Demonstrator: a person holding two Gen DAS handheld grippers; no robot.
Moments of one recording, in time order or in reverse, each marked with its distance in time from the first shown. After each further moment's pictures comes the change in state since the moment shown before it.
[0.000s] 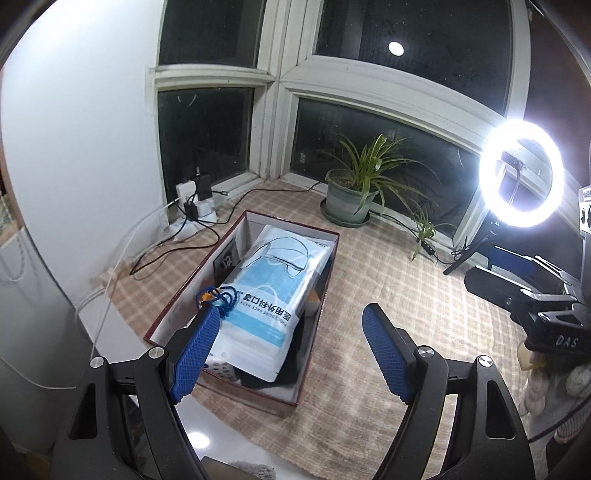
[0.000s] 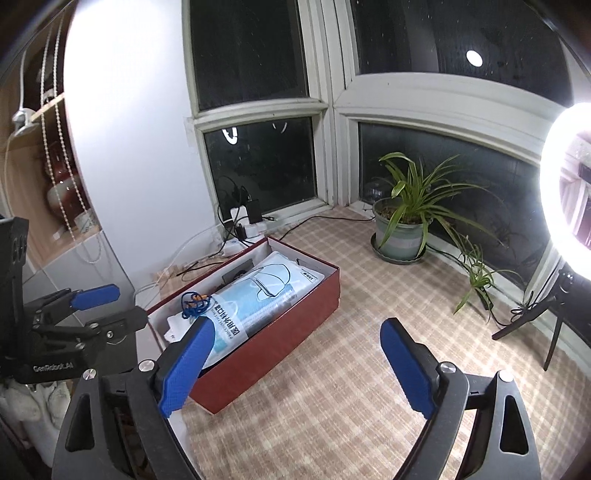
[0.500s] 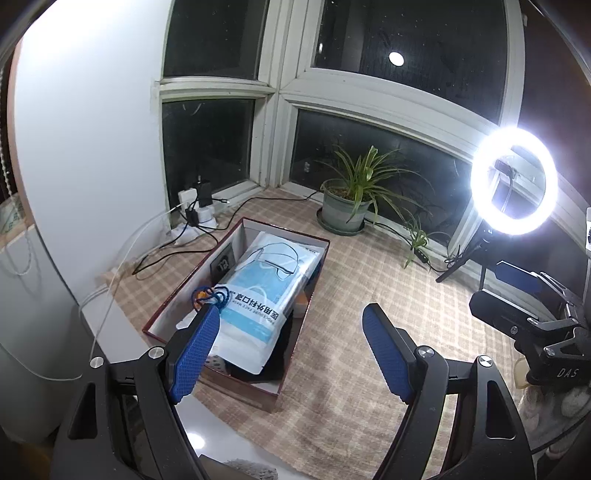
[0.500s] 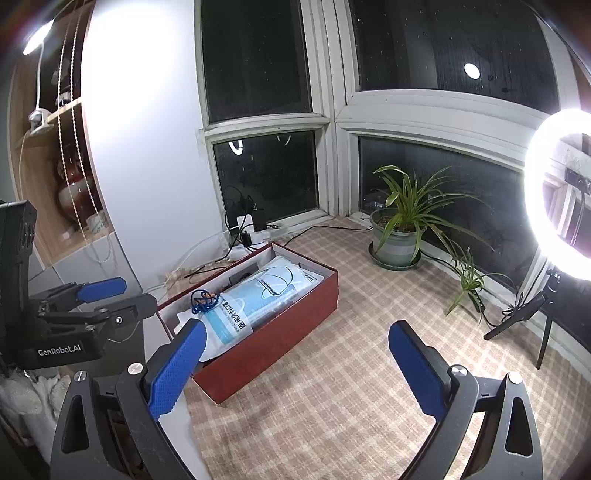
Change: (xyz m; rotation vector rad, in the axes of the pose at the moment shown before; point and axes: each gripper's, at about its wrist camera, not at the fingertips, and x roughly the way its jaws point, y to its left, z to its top) left arm -0.021 -0.018 -0.004 -0.018 -0.038 0.014; right arm -0.033 0.001 -0.015 -0.015 -0.044 0.003
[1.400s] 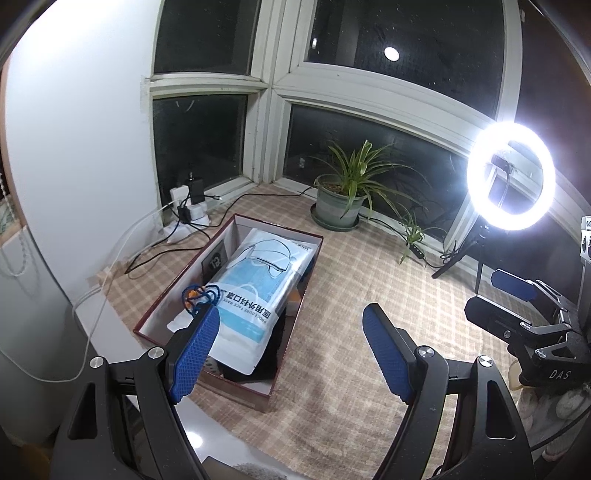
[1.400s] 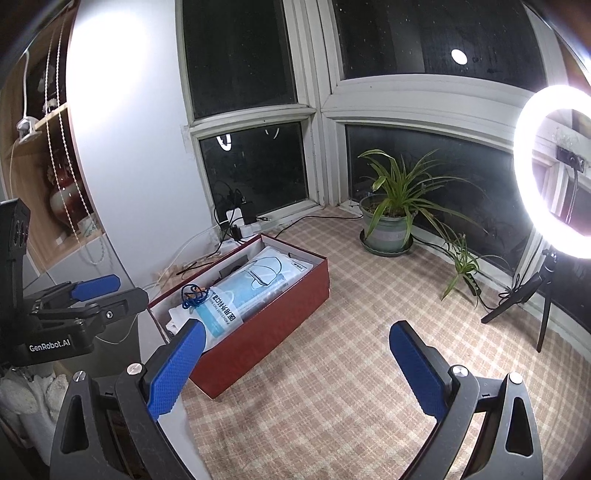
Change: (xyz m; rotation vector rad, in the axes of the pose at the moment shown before) left arm 0.004 -0.011 -0.003 0.014 0.015 -0.011; right arm 0.004 -0.016 -0.008 0.049 0.026 -0.017
